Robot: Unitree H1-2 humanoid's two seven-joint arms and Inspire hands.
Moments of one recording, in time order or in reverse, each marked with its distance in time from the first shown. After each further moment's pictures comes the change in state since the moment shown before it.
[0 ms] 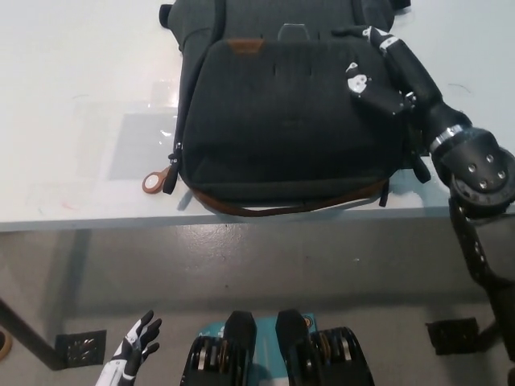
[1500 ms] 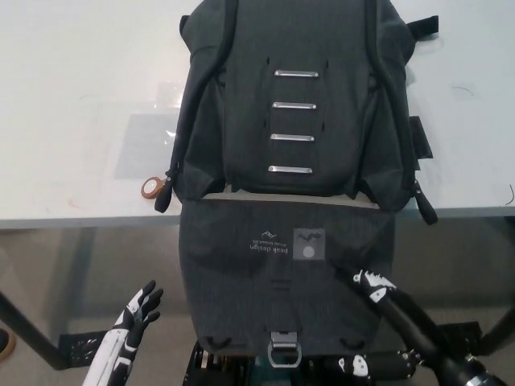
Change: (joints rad) left_arm -0.098 0.024 0.000 0.001 0.010 0.007 0.000; right_arm 0.717 -0.105 0.235 -0.390 -0.288 -0.185 0.014
